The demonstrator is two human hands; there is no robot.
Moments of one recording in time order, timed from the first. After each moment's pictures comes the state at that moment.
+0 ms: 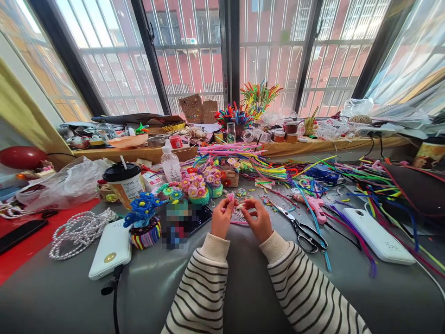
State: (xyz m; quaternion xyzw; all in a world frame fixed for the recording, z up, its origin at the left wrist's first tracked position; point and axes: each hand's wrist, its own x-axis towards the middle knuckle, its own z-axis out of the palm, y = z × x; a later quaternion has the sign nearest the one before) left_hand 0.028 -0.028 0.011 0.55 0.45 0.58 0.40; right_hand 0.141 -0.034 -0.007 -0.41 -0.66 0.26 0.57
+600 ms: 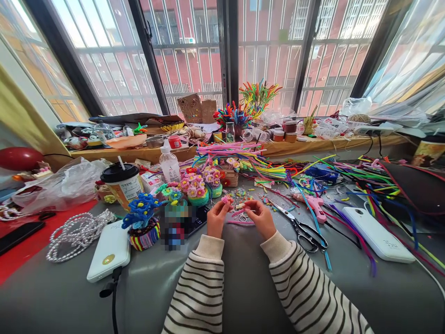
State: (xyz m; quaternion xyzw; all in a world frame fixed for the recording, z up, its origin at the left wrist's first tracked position) left_hand 0.017 -0.019 -0.008 0.48 0.39 0.63 0.47; right_hand 0.146 -0.024 -0.015 -0.40 -0.56 0.42 0.59
